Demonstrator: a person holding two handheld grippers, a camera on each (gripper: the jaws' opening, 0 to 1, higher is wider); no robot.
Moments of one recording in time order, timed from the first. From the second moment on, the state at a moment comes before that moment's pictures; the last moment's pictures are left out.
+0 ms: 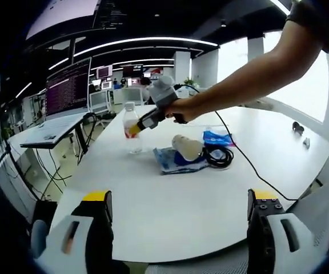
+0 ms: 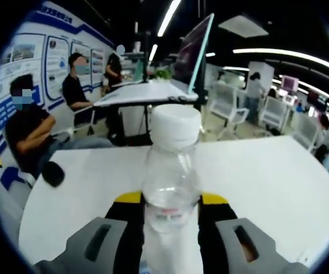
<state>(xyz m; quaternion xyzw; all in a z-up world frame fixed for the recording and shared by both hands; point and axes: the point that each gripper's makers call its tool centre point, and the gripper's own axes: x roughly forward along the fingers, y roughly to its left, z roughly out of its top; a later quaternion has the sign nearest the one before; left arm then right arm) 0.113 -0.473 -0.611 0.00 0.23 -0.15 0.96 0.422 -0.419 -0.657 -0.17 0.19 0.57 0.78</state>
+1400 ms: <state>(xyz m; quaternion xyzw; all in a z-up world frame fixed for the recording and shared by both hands) 0.111 -0.479 -0.613 0.02 0.23 -0.16 0.96 0.424 -0.450 -0.628 -0.11 0.19 0.54 0.81</state>
